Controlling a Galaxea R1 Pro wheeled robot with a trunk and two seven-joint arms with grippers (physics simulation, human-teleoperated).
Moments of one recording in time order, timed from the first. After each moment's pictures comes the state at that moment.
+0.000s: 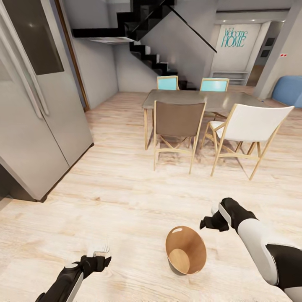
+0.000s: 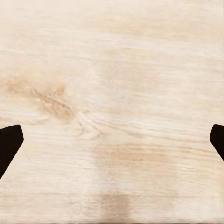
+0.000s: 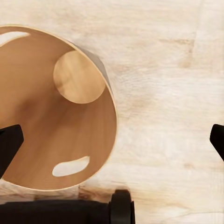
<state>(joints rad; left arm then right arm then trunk) -0.32 0.06 0.00 -0.85 0.00 0.37 -0.17 -0.99 -0.14 -0.05 -0.28 0.05 0.93 0.19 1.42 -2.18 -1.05</state>
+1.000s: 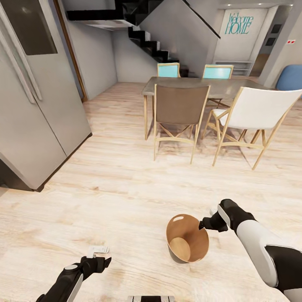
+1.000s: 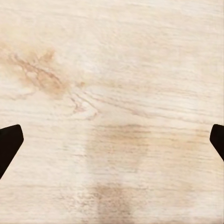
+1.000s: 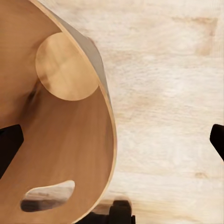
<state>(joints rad) -0.32 0.06 0.00 -0.84 0.01 0.35 -0.17 -0.98 -0.14 -0.05 -0.28 0.05 0.91 0.19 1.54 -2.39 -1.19</state>
